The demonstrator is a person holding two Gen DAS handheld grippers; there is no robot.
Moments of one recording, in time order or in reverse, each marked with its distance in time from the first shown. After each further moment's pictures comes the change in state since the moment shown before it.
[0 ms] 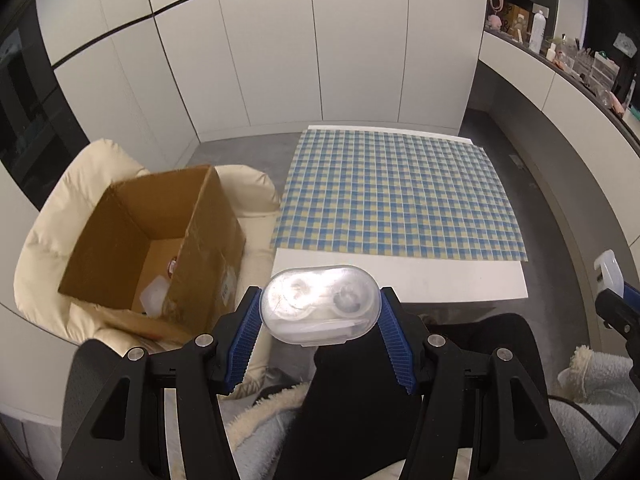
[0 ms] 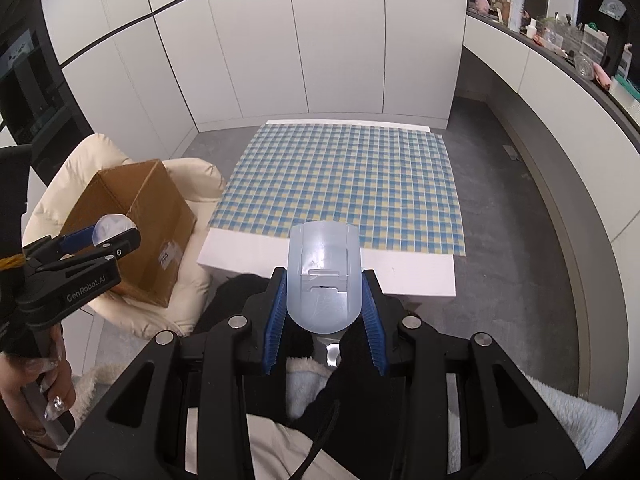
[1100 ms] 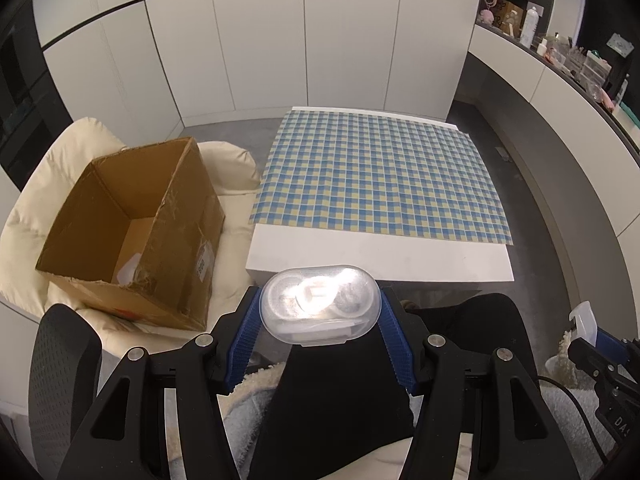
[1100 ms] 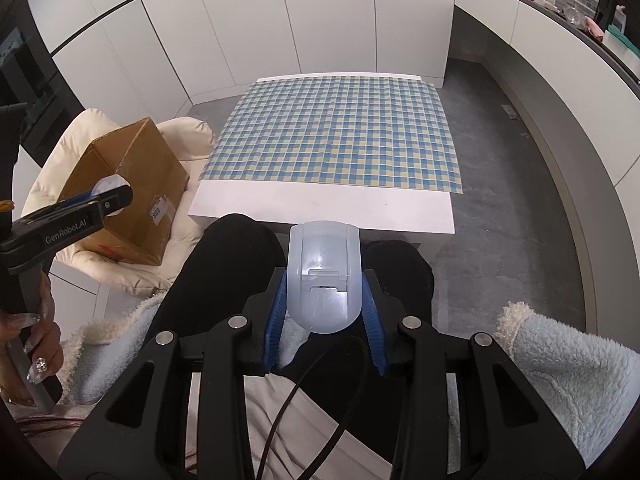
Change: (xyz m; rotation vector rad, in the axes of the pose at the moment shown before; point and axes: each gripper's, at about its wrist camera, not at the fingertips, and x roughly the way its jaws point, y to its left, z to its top) left arm 0.012 -0.005 -0.024 -0.015 0.043 -0.061; right arm 0.012 -0.023 -0.062 0.049 0.117 0.015
